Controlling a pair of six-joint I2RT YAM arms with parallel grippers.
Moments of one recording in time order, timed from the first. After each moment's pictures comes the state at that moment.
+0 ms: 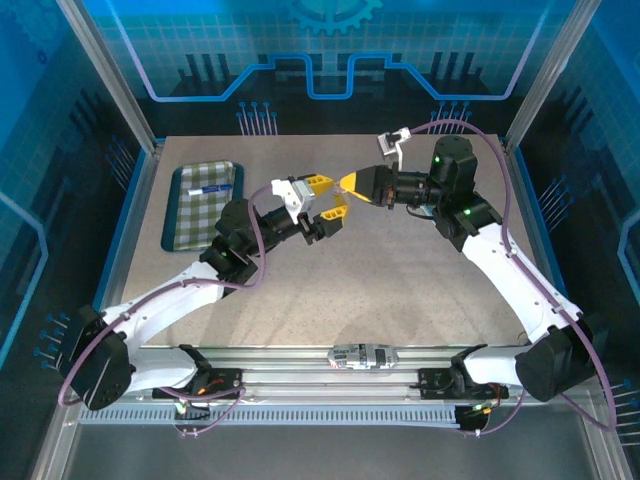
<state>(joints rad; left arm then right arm) -0.64 1.25 0.85 0.60 0.39 0.02 0.38 1.30 1.23 -0.02 -1.00 1.04</state>
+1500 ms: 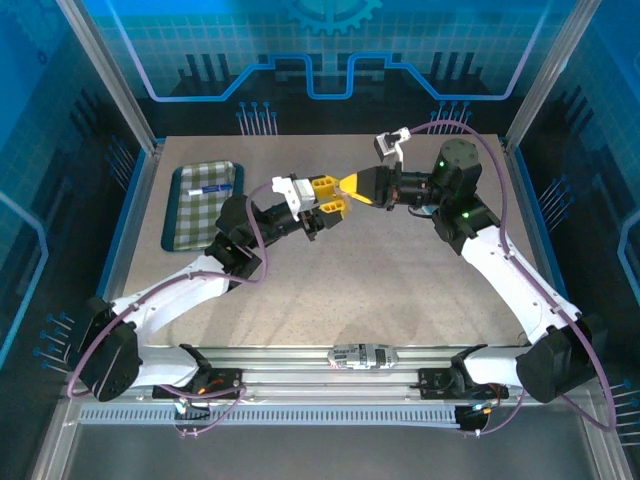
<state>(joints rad) -0.62 1.30 0.87 0.71 0.51 0.01 0.38 1.29 1.19 0.15 -1.09 1.19</state>
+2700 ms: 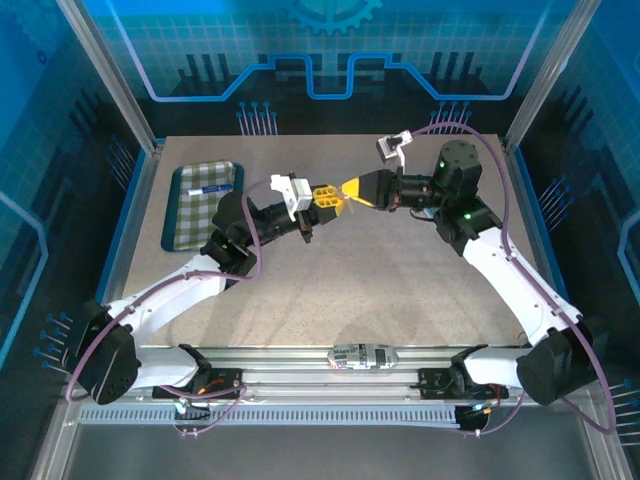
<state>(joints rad) -0.59 1.28 0.89 0.65 0.60 -0.04 0.36 1.27 1.18 0.06 -1.09 1.05</state>
